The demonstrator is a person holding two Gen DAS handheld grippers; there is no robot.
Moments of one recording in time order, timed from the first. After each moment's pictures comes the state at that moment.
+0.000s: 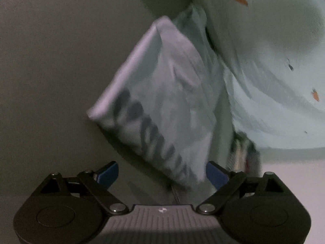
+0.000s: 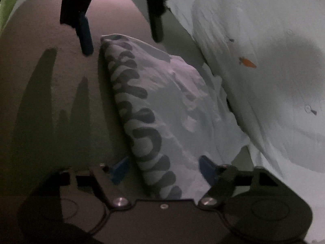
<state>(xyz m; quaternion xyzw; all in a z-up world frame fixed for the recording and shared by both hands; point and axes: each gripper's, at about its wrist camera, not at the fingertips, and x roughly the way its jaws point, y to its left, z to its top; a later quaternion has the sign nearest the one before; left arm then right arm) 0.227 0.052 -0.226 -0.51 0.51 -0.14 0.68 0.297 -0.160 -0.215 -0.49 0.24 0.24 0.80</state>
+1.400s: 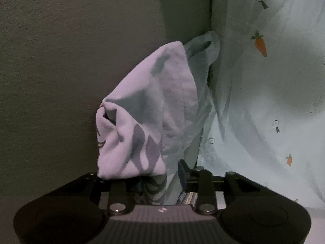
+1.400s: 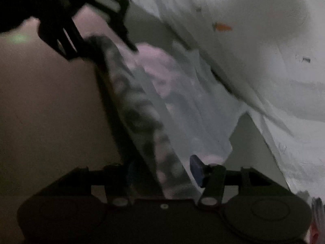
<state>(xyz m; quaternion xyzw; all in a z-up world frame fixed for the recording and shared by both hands) 0.304 0.060 -0.263 -0.65 0.46 -0.11 0.60 0.336 -0.182 -0.205 -0.37 0.33 0.19 0.85</state>
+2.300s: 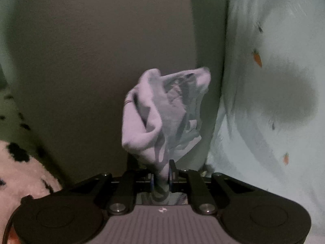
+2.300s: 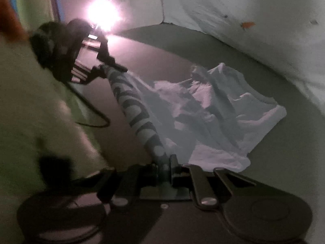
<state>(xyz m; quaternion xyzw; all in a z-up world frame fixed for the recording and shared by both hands) 0.131 0.061 -0.161 -0.66 0.46 -0.01 0.59 0.199 -0.266 -0.097 -0.14 0.40 0.37 0.82</state>
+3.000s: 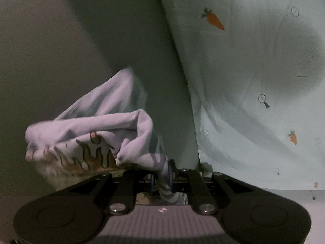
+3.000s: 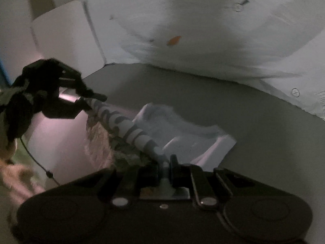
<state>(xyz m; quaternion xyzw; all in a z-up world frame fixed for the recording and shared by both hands) 0.369 0.029 -0.140 -0.56 0.48 -0.09 0.67 0.405 -0.330 -0.087 -0.01 0.38 0.29 0.88</state>
